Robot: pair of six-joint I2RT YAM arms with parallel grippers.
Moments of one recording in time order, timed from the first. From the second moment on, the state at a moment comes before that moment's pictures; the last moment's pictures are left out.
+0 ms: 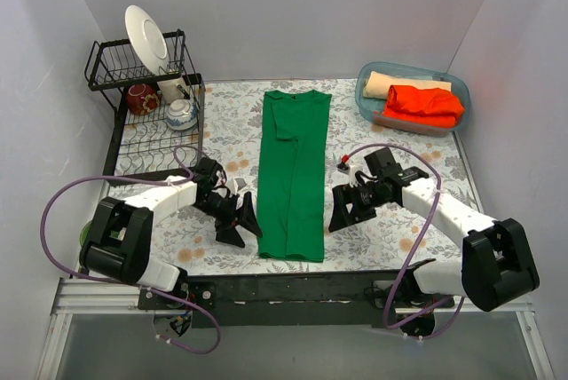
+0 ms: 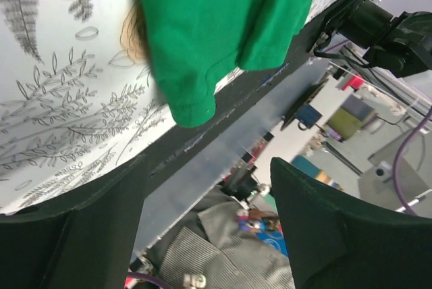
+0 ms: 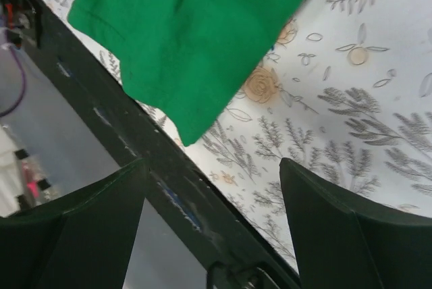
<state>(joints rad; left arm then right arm) -0.34 1.45 0.73 -0.73 0.82 -0.41 0.43 1.28 0.75 -0.67 -0.64 0.06</state>
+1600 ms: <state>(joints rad) -0.45 1.59 0.56 -0.38 0.82 -0.61 0.49 1.45 0.43 -0.24 -0.94 0.51</state>
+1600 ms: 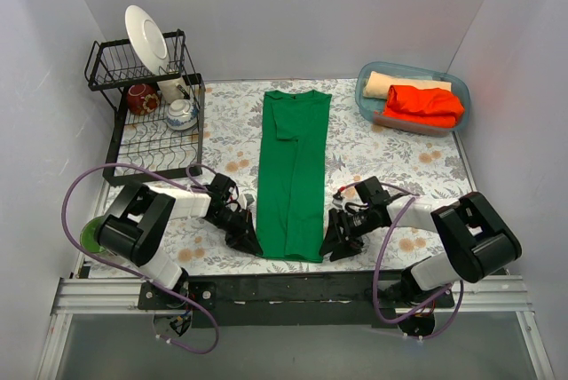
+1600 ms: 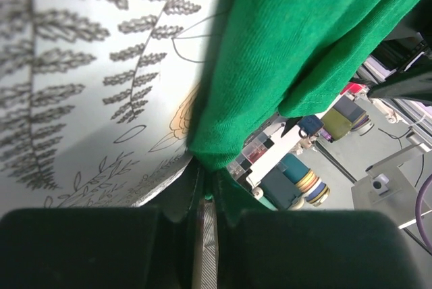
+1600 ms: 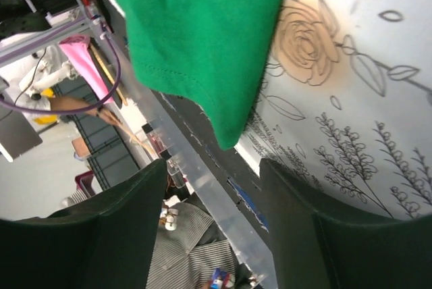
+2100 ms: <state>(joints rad) -0.45 1.58 0.54 -0.34 0.84 -0.63 0.55 1.53 0.45 -0.21 -0.90 0.65</state>
